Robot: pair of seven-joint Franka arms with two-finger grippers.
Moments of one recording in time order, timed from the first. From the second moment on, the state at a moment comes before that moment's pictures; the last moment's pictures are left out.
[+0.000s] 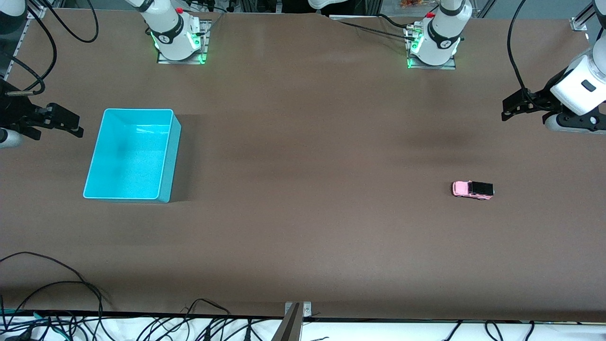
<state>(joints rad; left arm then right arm) -0.07 -0.02 0.05 -1.68 0.00 1.58 0.04 0.13 0.13 -0.14 -1.46 0.03 1.60 -0.08</state>
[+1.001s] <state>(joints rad) -0.07 -0.02 0.04 -1.68 0.00 1.58 0.04 0.13 0.13 -0.14 -1.46 0.03 1.60 -0.08</state>
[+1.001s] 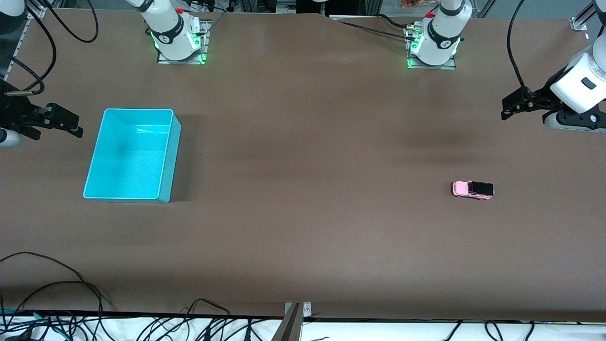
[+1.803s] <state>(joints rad) -0.07 -0.03 0.01 -1.68 0.01 1.55 0.12 0.13 0.13 -0.14 -1.46 0.03 1.60 -0.08</state>
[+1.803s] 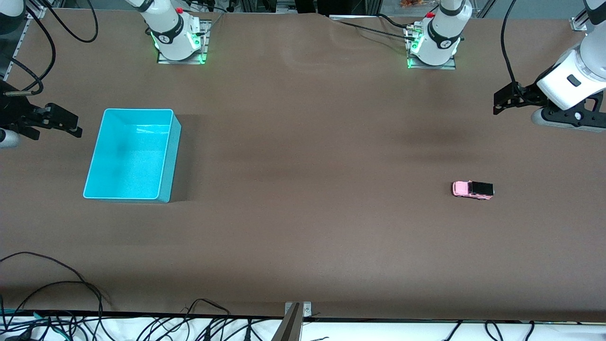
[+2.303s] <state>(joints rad) -0.06 0.00 0.04 -1.68 0.10 1.66 0.61 0.13 0.13 -0.14 -1.46 0.03 1.60 -0.08</state>
